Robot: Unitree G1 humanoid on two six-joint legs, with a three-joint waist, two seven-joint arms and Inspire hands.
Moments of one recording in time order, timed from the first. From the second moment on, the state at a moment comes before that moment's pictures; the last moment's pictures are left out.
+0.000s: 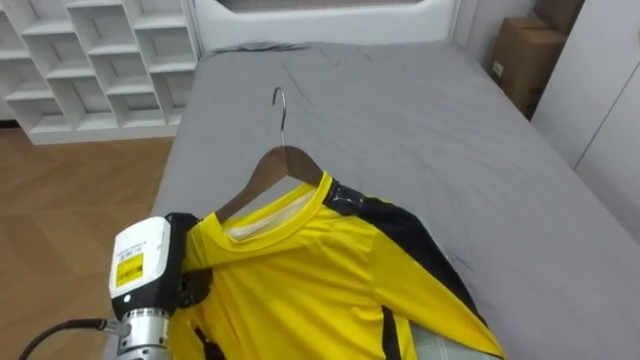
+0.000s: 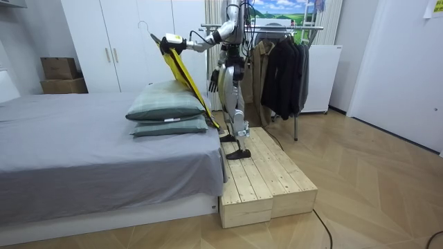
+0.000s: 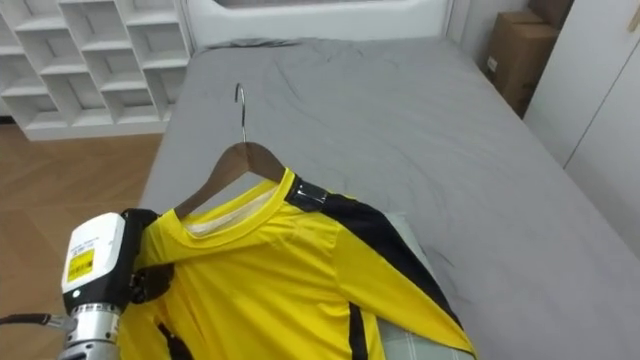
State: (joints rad) left arm -0.16 0.30 -0.12 0.51 0.76 -0.11 0.62; right arm -0.08 -0.24 0.07 1.33 0.05 -0.05 -0.06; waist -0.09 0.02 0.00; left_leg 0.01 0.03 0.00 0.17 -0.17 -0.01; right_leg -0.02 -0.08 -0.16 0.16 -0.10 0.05
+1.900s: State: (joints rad) left arm -0.07 0.33 -0.13 0.22 0.78 -0.04 0.53; right arm -0.10 -0.31 0.12 0.26 -0.70 -0.09 -0.58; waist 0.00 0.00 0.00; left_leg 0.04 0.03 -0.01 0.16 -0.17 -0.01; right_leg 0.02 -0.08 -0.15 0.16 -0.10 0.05
